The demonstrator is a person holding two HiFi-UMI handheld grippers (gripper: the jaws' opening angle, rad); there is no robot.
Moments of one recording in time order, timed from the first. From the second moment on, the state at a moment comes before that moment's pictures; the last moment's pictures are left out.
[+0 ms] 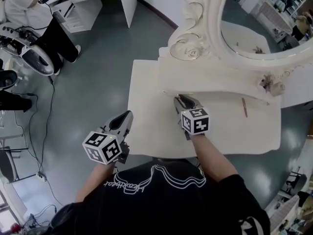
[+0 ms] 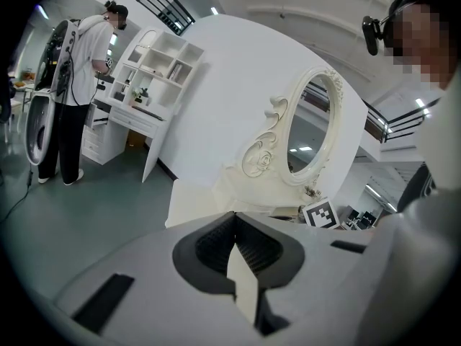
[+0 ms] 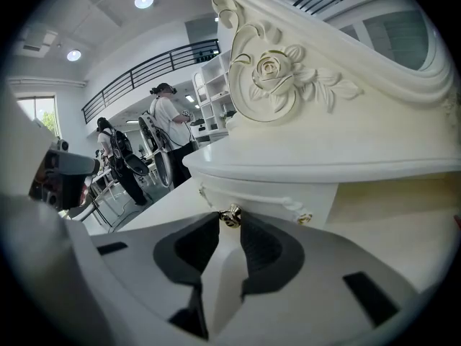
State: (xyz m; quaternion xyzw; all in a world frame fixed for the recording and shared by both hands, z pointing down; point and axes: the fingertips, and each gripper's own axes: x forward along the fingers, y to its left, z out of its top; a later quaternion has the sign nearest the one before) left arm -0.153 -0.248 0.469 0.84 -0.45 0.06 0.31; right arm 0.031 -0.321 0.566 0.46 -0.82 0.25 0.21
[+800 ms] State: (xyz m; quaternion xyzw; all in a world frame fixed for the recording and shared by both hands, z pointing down) left arm -0.157 -0.248 0.474 0.83 -0.45 0.06 0.32; right arm 0.031 -0.334 0.563 0.45 -0.83 0.21 0.23
